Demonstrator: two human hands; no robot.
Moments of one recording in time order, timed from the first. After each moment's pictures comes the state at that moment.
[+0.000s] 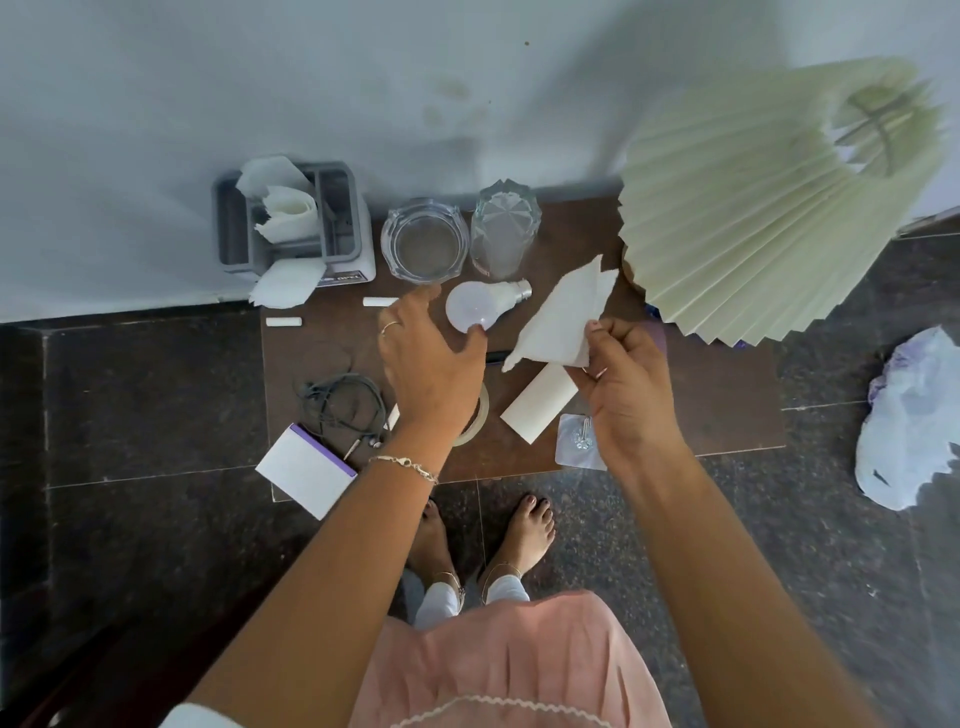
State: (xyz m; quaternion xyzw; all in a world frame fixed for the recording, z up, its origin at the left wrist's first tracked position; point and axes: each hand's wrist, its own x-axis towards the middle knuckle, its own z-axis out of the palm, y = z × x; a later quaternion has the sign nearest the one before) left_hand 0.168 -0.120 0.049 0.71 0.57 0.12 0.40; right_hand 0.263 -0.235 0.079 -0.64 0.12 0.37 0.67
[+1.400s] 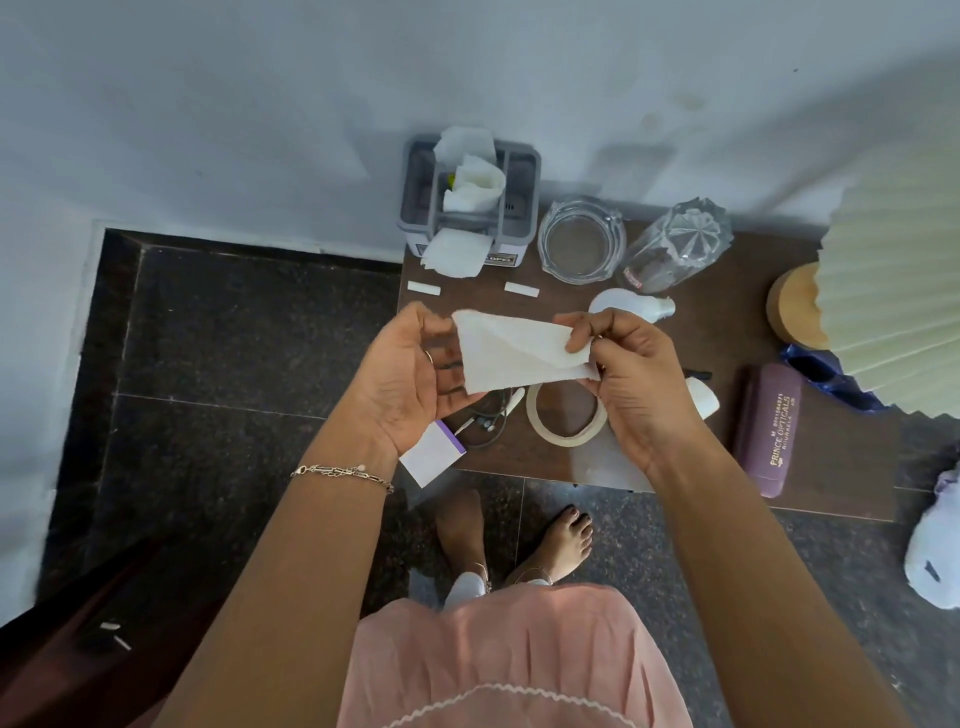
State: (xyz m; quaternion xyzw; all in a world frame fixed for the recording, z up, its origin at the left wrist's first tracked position) left_hand 0.031 -0.031 0.099 0.22 0.54 0.09 0.81; right_hand 0.186 -0.140 0.090 -0.66 -0.09 0.50 0.56
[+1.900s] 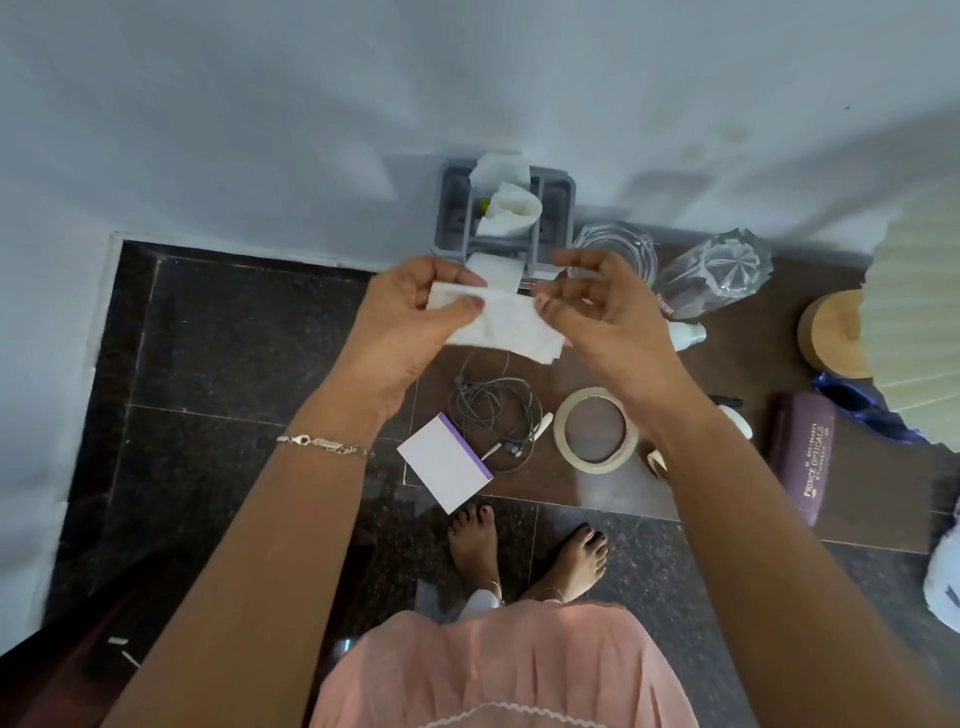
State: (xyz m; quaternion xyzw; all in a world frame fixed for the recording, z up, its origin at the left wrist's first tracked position) left_hand 0.032 0.025 0.113 0.52 0.53 0.15 0.65; right_hand 0.183 -0.073 0.097 -0.71 -0.24 0.46 0.48
